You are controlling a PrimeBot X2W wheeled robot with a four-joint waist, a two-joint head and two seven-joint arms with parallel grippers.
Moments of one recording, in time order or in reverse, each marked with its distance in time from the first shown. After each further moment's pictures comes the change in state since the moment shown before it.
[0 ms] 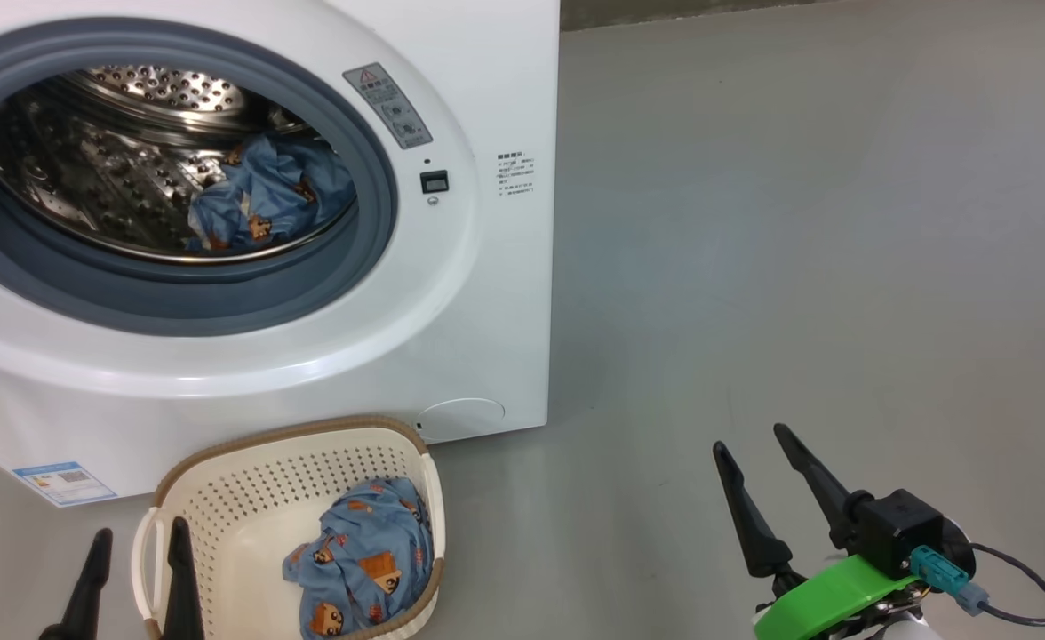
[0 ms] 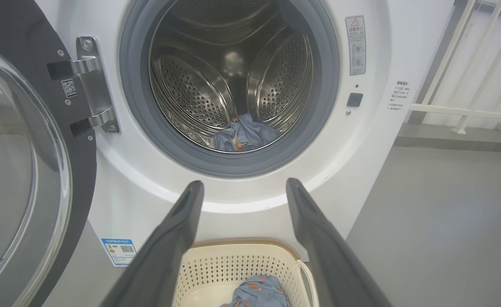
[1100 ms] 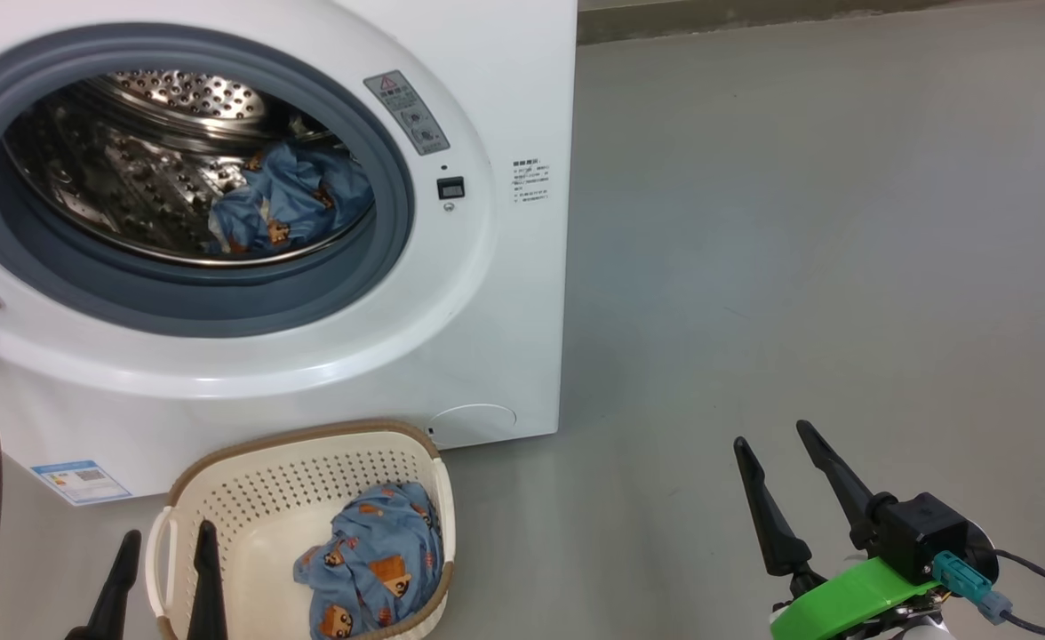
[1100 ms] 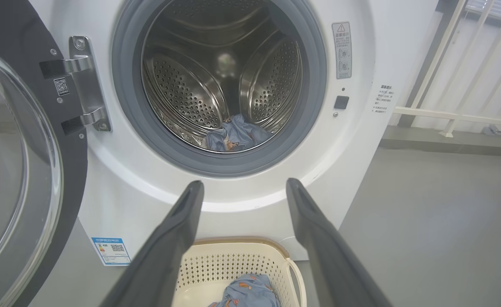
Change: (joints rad) left arm 0.016 0.000 -0.047 -0.015 -0.019 0.026 0.000; right arm 0.024 0.001 -0.039 -0.047 -0.015 0.000 0.000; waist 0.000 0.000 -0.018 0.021
